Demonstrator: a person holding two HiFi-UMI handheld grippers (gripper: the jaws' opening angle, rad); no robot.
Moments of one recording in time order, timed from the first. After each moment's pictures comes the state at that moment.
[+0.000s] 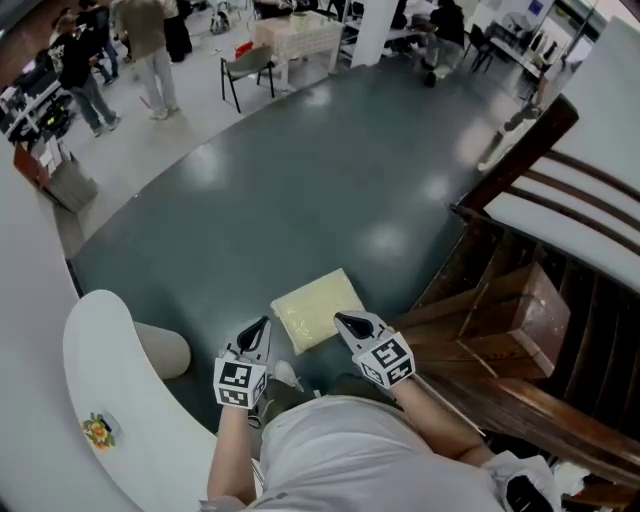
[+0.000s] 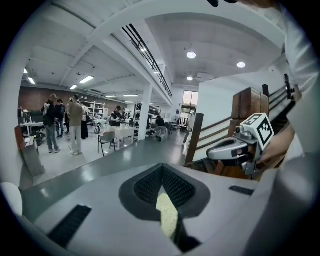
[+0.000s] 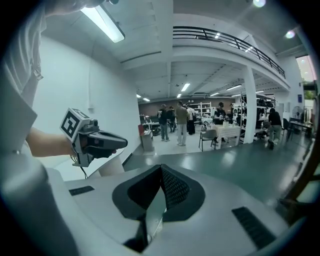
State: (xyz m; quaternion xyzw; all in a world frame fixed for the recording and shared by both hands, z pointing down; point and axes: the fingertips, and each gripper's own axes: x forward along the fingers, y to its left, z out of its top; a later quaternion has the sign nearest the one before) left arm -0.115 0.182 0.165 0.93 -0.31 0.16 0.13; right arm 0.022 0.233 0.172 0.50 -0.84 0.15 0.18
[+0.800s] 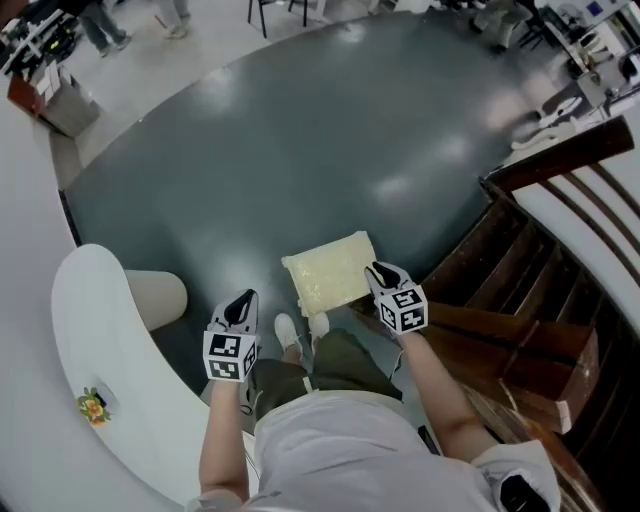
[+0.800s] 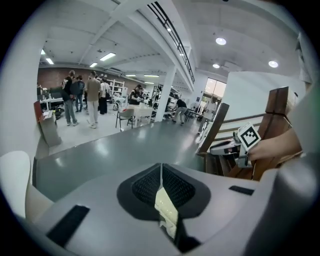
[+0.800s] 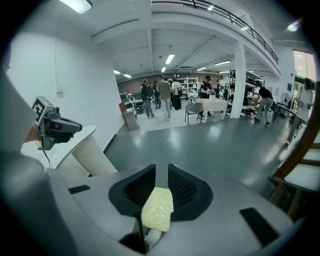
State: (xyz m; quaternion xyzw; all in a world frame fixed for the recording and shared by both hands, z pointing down) left arm -0.189 0.102 0.276 0.87 -0.37 0.23 0.24; right arm 0.091 0.123 0.327 0.54 -0.75 0.26 0.27
